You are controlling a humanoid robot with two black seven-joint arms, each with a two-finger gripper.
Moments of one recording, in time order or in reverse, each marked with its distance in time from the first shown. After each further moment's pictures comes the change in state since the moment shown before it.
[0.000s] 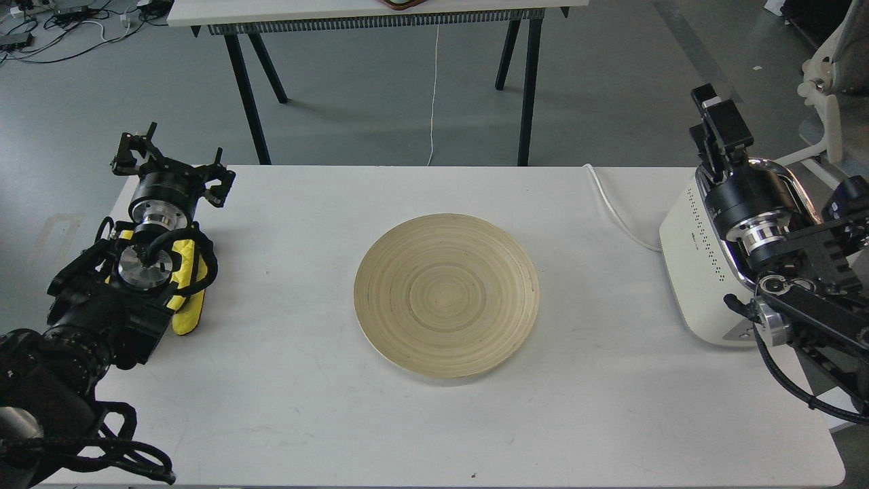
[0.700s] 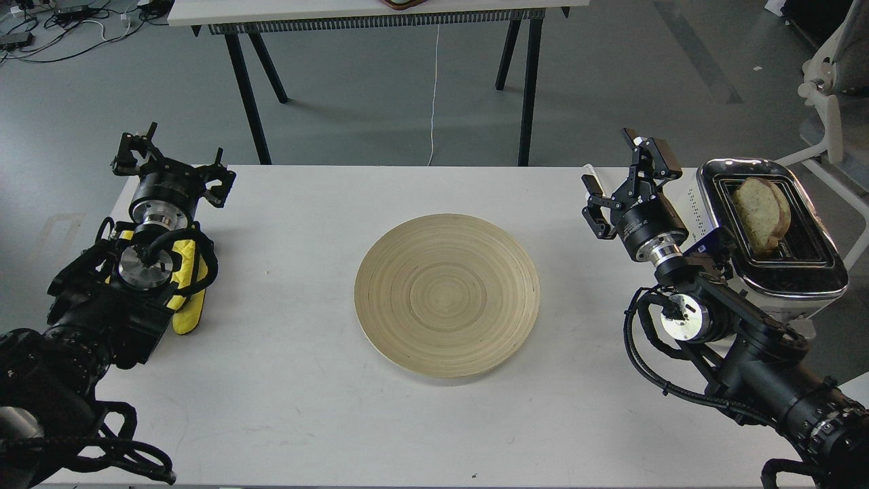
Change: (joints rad) left arm 0.000 0.000 0.000 0.000 0.000 0.000 0.000; right arm -0.011 0.349 0.191 -0.463 0.325 0.615 0.001
